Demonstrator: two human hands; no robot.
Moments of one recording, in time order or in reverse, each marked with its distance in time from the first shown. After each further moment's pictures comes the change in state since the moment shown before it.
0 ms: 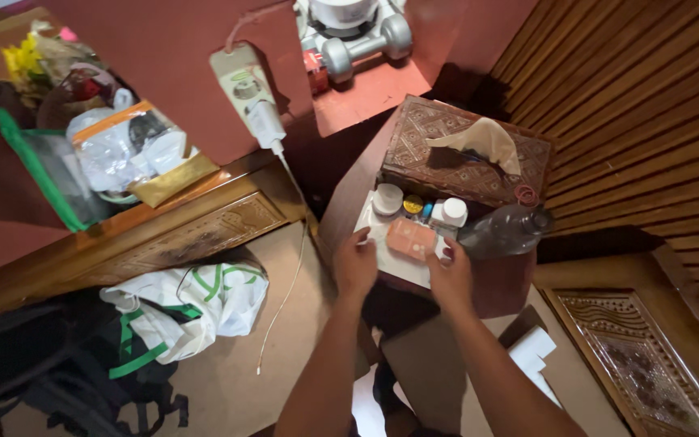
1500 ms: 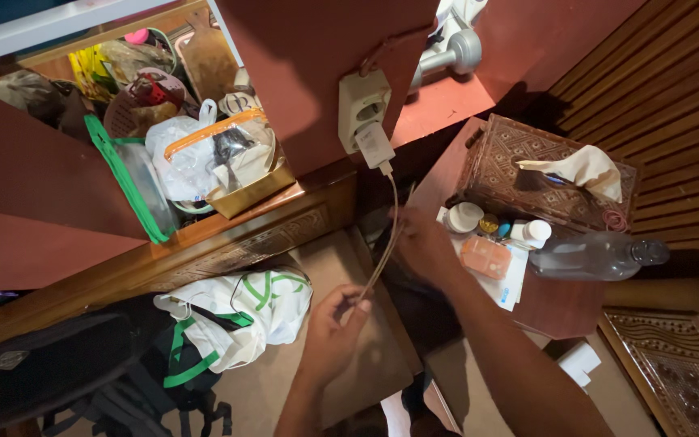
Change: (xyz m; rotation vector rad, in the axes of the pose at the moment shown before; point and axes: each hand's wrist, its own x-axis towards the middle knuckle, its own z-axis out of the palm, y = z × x) left_hand -0.017 0.025 -0.262 -0.562 -0.337 -0.068; right_hand -0.024 -0.189 0.156 -0.210 -0.325 -0.652
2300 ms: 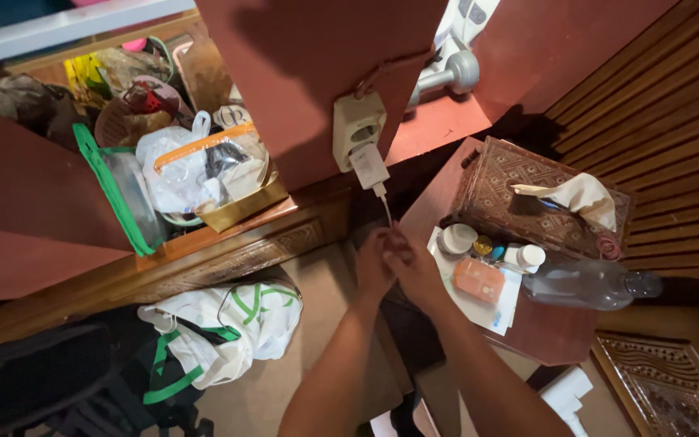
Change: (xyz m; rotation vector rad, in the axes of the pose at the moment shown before) left_hand 0.168 -0.124 0.066 0.535 0.200 0.381; right_hand -0.014 0.049 0.030 0.449 -0.068 0.275
